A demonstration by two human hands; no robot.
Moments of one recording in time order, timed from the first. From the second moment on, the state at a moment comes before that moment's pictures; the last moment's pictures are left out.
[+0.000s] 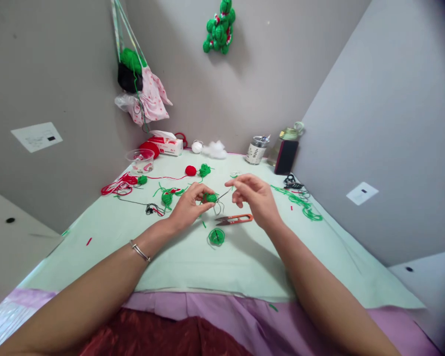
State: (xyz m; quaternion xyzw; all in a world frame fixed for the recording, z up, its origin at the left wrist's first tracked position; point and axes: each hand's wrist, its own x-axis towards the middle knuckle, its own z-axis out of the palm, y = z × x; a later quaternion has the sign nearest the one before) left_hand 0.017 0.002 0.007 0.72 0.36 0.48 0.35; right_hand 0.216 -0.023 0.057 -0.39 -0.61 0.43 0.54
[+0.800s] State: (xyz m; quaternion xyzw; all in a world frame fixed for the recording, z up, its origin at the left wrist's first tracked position) left_hand 0.017 -0.002 0.020 0.64 0.32 0.52 0.48; right_hand 0.210 -0.035 0.059 -0.45 -0.74 0.21 0.46
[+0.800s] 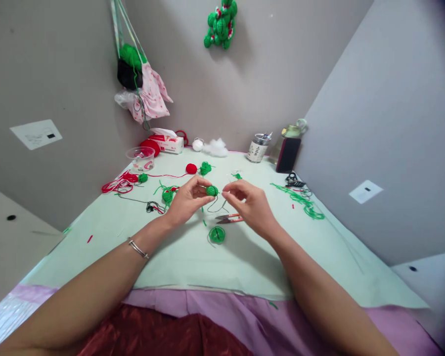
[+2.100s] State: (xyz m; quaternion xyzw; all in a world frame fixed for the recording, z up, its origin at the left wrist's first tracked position) left_hand 0.024 -0.005 0.010 0.69 0.33 0.50 0.40; right_hand 0.206 -0.024 0.049 -0.43 -0.68 0.41 0.42
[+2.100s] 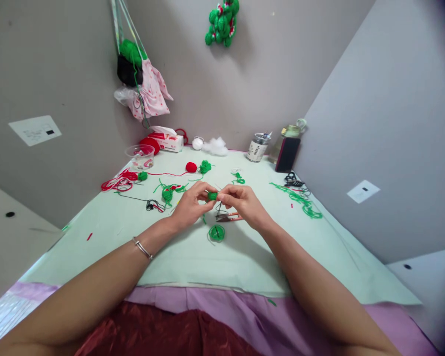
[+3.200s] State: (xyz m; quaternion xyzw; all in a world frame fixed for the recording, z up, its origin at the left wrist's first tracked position) left_hand 0.009 0.006 0.019 0.59 0.29 0.51 0.55; right_hand 0.205 -0.038 0.048 -0.46 -0.75 0.17 0.44
